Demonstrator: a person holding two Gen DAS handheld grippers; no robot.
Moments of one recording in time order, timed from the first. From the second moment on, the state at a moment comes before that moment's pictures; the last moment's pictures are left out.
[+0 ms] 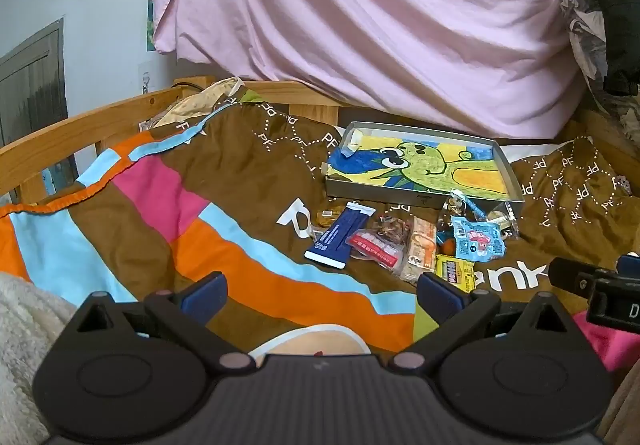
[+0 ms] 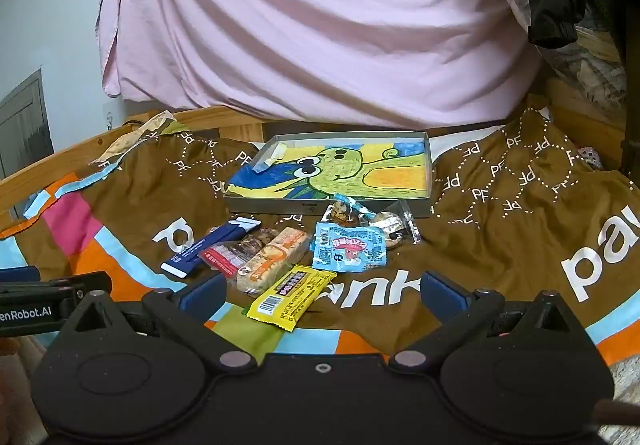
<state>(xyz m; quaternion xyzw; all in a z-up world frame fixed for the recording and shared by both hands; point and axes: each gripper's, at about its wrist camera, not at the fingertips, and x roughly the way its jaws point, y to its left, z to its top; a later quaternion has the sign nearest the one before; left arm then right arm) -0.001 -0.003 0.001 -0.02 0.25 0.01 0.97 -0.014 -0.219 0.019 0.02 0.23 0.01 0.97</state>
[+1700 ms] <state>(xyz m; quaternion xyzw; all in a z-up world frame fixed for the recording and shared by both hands) 0.000 0.000 0.000 -0.02 0.25 0.01 0.97 -0.015 -0.219 0.018 0.03 0.22 0.01 0.97</state>
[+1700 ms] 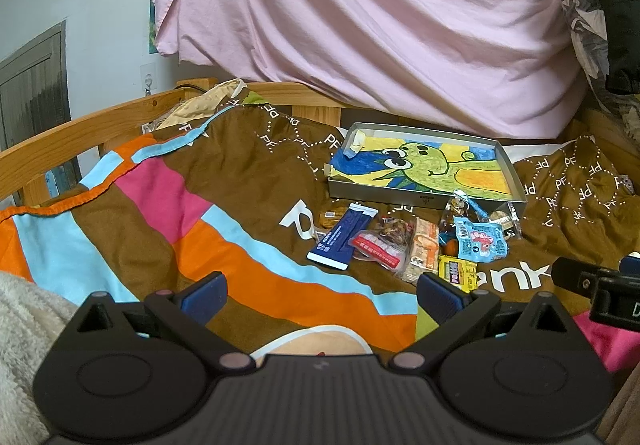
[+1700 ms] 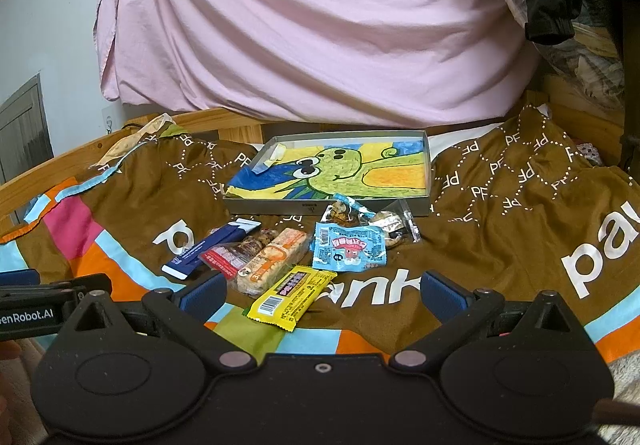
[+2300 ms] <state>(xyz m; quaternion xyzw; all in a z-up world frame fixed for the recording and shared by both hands) 0.022 0.006 0.008 -0.04 0.28 0.01 0.96 0.002 -0.217 0.022 0.03 0.26 0.02 0.97</state>
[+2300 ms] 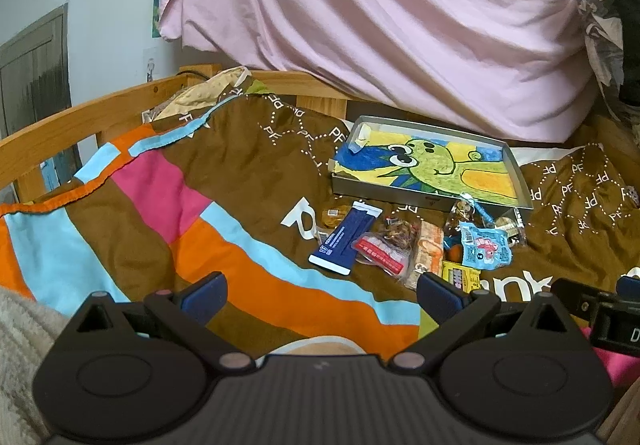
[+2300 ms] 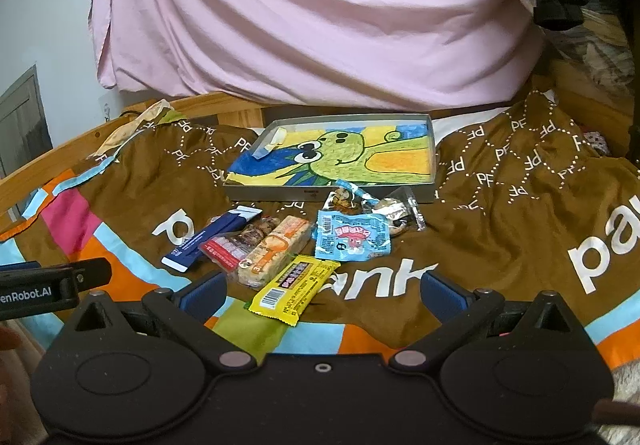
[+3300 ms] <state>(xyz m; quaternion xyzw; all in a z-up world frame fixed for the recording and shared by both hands) 0.128 0.005 0.014 0.07 0.37 -0.11 0.92 0.073 -0.195 -0.004 0.00 0.31 0.04 0.95</state>
